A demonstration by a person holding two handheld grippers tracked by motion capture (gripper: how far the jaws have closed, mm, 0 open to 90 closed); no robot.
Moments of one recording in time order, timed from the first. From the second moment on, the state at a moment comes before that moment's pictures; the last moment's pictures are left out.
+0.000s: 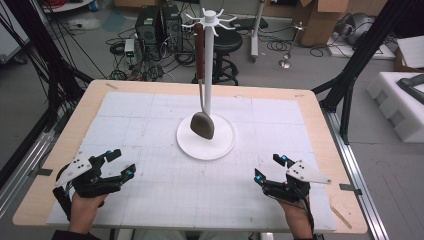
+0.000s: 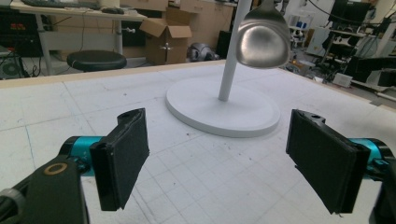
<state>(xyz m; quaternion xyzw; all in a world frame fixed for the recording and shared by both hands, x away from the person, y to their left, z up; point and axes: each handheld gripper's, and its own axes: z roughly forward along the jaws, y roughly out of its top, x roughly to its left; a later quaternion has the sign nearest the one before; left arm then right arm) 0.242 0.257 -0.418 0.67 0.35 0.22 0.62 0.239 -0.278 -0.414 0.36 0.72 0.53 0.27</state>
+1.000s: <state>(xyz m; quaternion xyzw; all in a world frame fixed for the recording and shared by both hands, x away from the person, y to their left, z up) 0.236 0.264 -0.427 0.65 0.36 0.22 0.63 0.220 -0.297 -0.423 0.40 0.69 0.54 0.29</state>
